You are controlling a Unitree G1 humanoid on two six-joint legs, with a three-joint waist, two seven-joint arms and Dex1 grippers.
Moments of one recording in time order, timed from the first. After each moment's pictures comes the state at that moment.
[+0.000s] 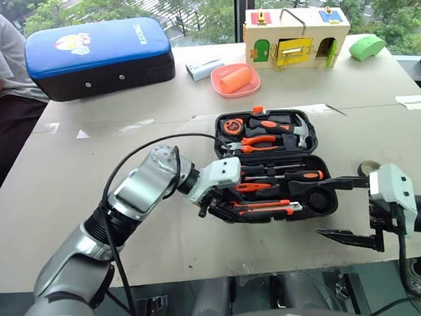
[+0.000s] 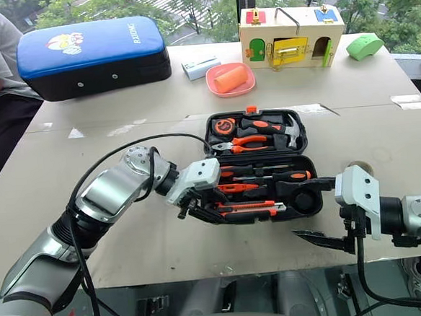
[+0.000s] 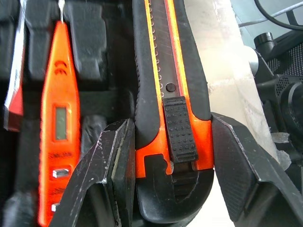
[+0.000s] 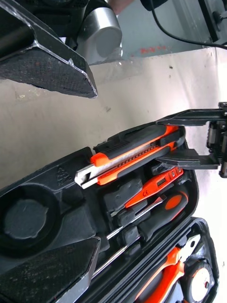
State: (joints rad) left arm -0.70 0.70 -0.54 -0.17 -0.23 0.76 -1.37; right arm 0.20 -0.92 -0.29 -0.72 0.64 0.54 1.02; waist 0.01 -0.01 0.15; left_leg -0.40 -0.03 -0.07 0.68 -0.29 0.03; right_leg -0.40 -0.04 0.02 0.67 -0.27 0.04
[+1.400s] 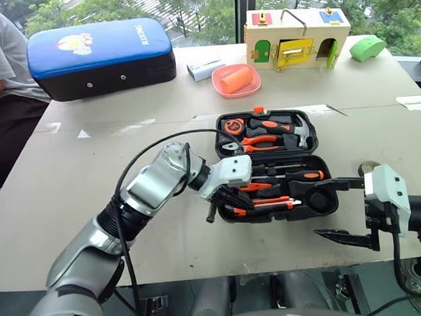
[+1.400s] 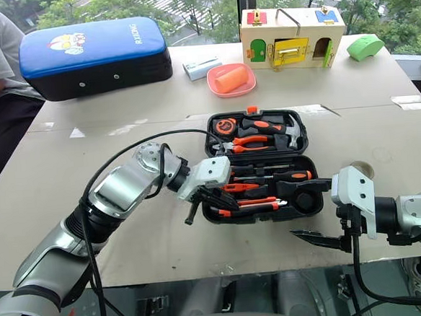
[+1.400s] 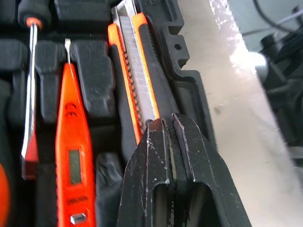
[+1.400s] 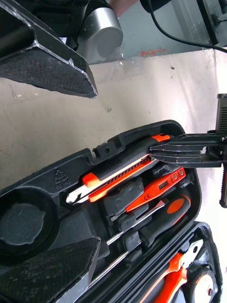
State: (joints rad) left arm -0.74 0.65 -0.60 -0.12 -0.17 0.59 -1.35; right arm 0.19 -0.92 -0.25 -0.68 0.62 0.51 1.02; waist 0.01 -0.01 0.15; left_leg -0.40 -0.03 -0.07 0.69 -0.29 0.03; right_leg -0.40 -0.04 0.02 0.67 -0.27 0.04
